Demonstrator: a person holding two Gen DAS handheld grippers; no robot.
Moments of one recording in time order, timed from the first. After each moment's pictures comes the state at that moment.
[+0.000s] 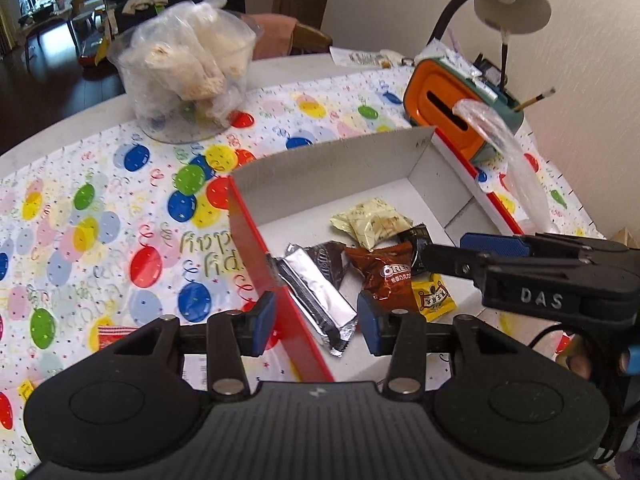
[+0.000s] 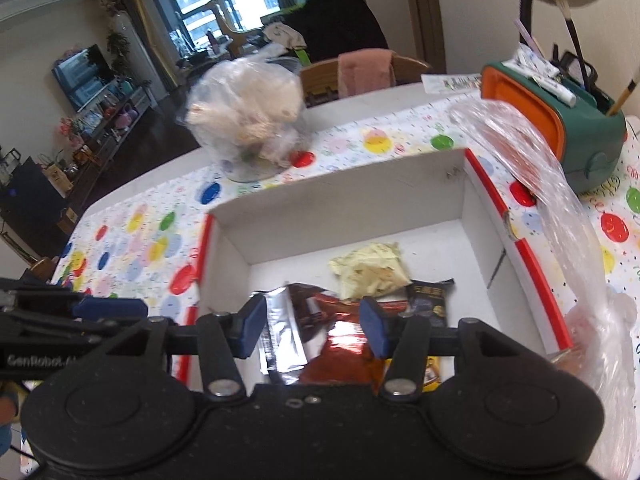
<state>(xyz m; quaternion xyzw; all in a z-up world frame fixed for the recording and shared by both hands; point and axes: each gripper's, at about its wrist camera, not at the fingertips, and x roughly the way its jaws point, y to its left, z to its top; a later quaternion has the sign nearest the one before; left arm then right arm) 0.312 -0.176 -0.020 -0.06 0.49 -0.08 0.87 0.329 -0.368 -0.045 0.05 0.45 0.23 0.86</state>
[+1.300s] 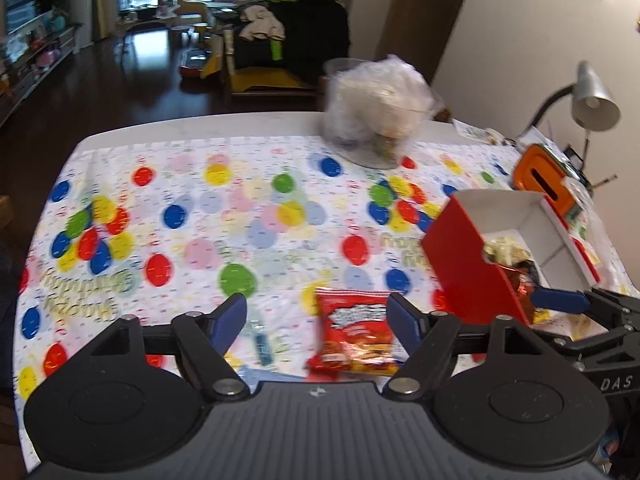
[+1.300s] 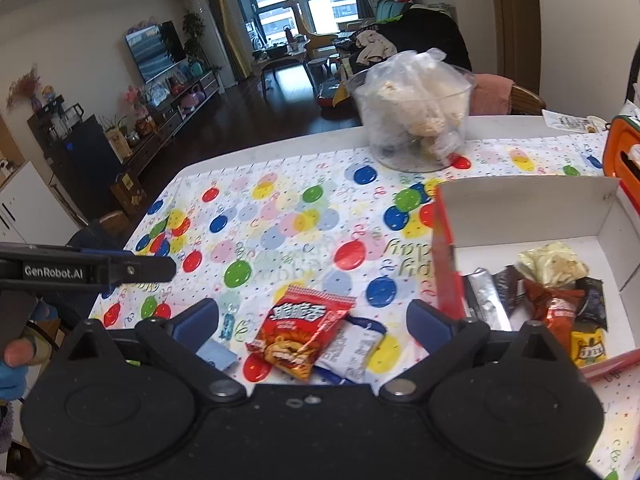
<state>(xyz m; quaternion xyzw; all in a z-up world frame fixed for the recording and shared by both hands) 0.185 0.033 -0.010 -0.12 0.41 0.04 0.90 0.225 -0.197 -0.029 0.00 0.42 0.31 0.85</state>
